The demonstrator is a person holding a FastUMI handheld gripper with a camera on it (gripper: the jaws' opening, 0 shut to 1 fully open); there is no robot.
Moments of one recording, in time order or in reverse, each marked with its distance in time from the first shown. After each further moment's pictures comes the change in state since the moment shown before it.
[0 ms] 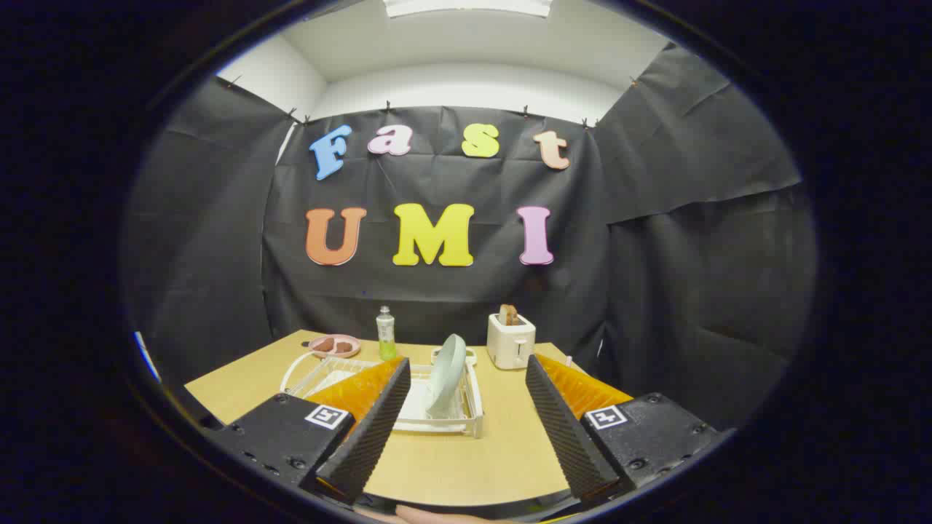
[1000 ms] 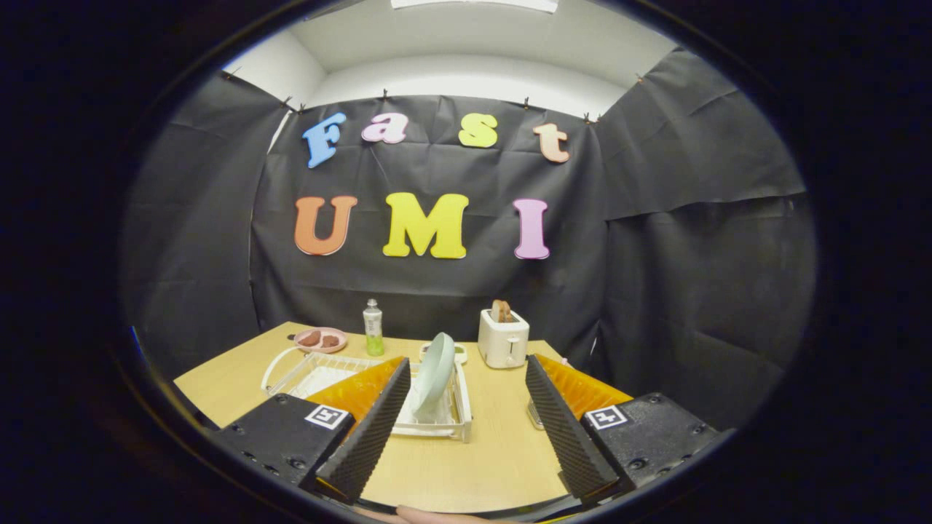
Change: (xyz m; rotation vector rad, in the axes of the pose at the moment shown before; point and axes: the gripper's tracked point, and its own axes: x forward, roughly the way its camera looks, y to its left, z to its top) arm 0.050 -0.005 0.007 -0.034 0.054 -0.037
